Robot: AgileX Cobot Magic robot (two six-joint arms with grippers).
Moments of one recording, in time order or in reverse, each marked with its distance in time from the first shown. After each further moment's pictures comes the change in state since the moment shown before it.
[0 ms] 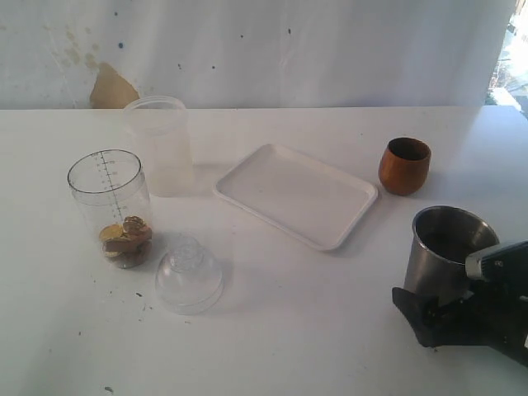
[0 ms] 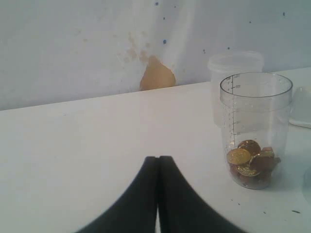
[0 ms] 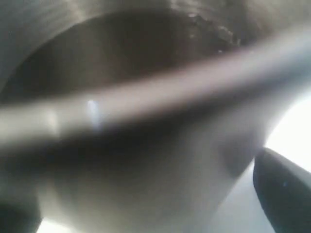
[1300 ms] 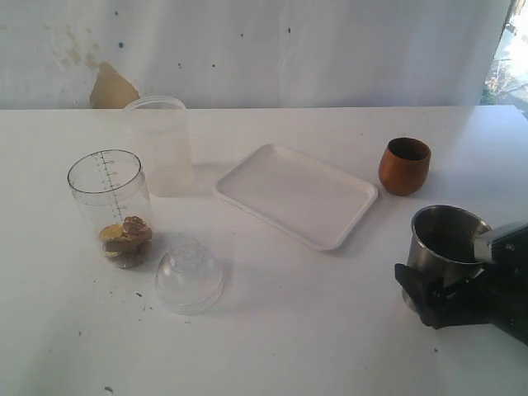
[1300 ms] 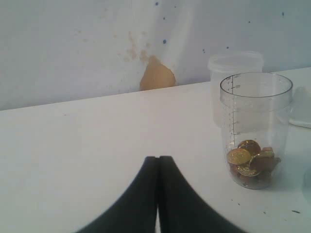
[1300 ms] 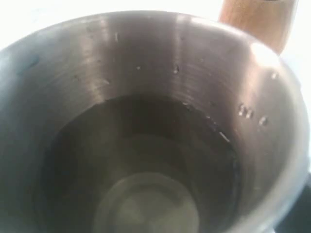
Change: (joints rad) left arm 0.000 0.000 0.000 0.000 0.000 0.000; right arm 0.000 -0.118 -0.006 -0.012 -0.001 0.017
